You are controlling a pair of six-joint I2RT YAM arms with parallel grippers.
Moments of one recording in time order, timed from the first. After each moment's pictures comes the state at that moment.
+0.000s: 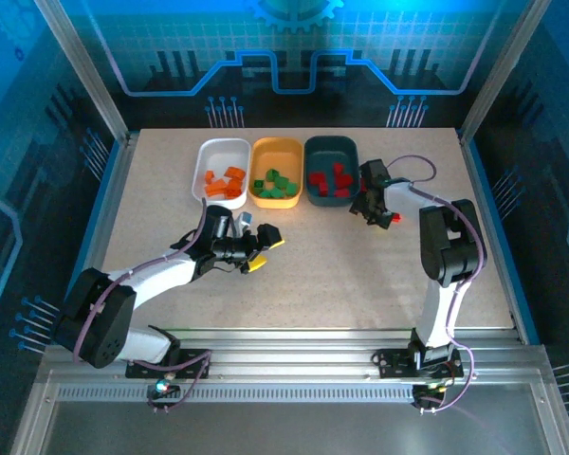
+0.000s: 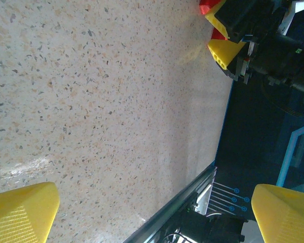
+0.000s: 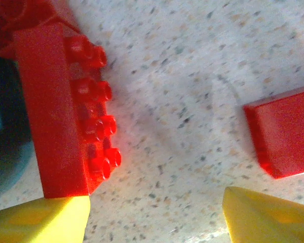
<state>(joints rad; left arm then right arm) -0.42 1.38 0.61 0.07 0.62 -1.08 0.20 1.93 1.26 -0.55 0.15 0.72</state>
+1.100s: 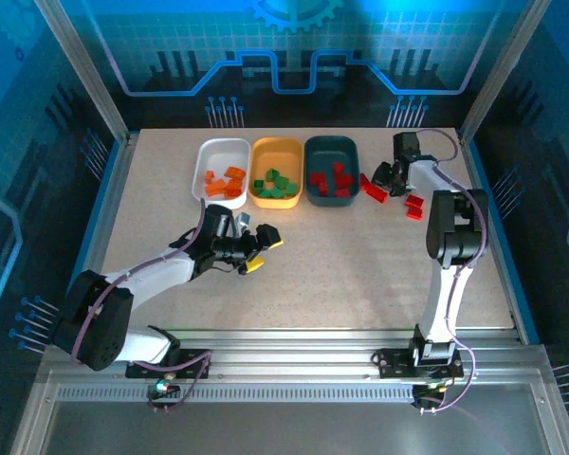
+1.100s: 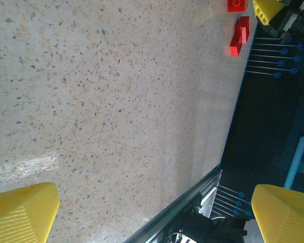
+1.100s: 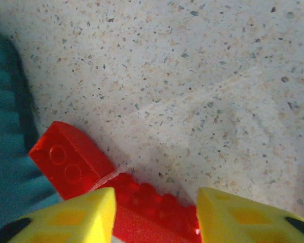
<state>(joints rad) -0.42 1.36 0.63 -0.01 0.59 -1.08 0.01 2.10 1.57 -0.53 -0.05 0.47</state>
